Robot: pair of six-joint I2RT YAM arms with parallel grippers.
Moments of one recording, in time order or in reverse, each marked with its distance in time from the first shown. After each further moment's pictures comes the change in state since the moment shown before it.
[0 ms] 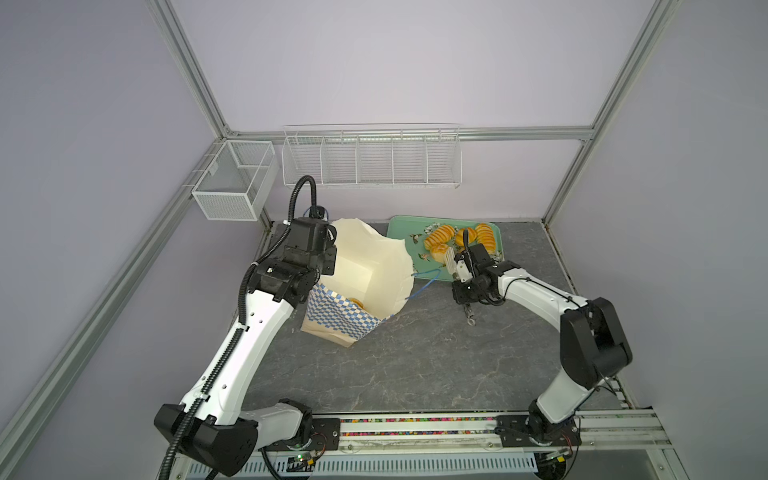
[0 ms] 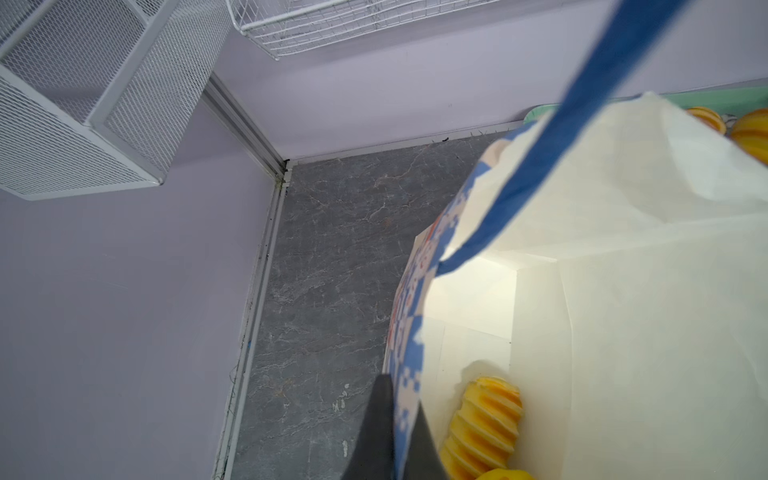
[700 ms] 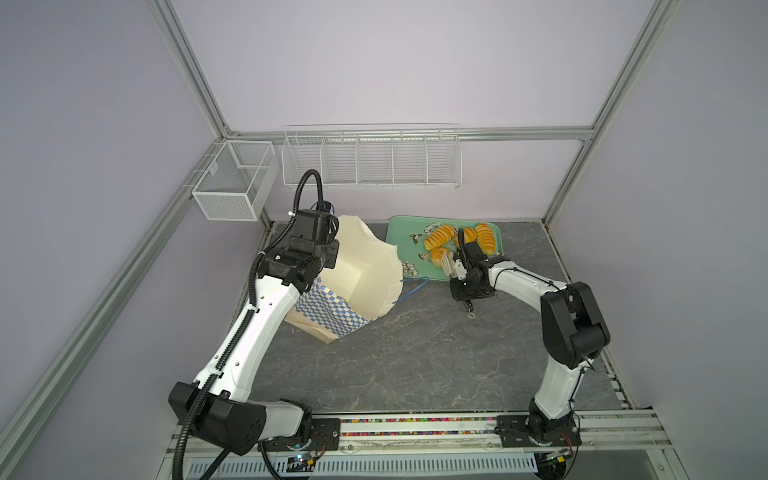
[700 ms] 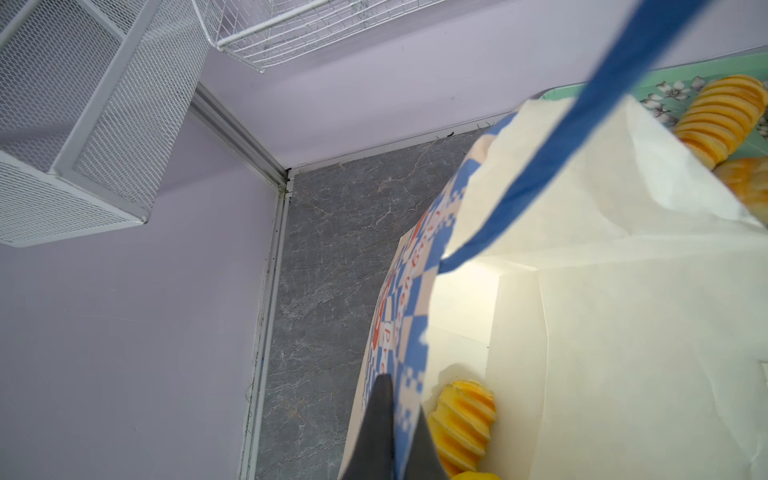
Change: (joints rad) left arm 0.019 0.093 0.037 0.039 0.029 0.079; right arm -0.026 0.125 0.074 -0.013 0.035 -0.014
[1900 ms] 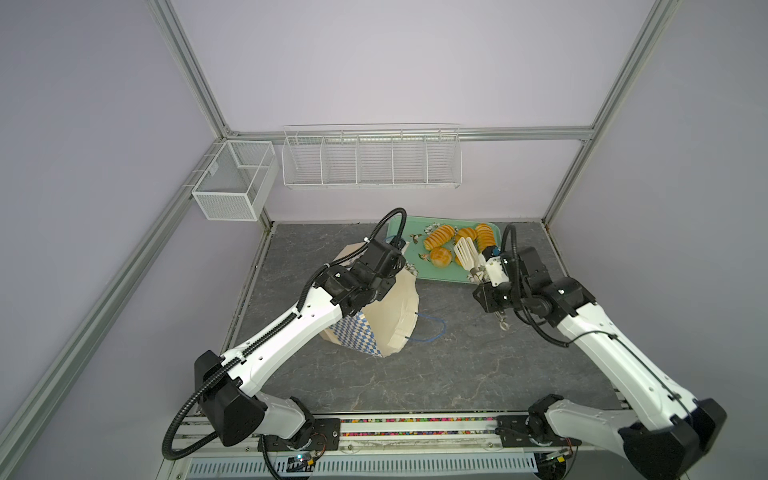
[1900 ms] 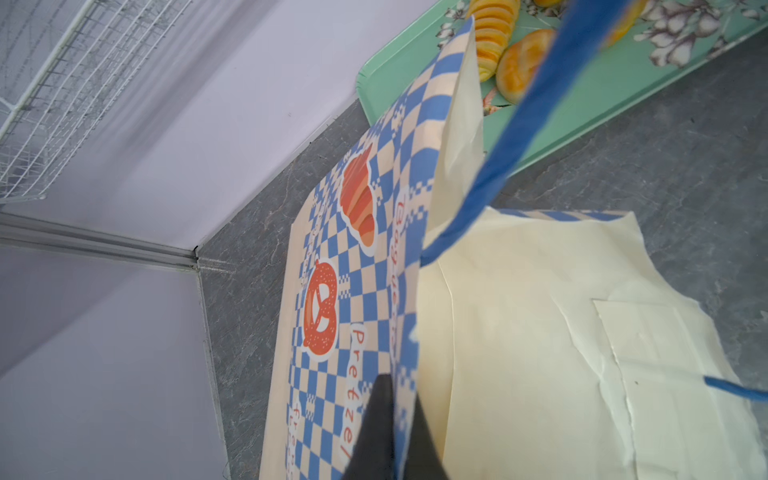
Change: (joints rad) left arm -0.465 0.061 -0.091 -0.013 -0.124 0.069; right arm 0.129 -0.752 -0.116 -0.283 -0.009 0.004
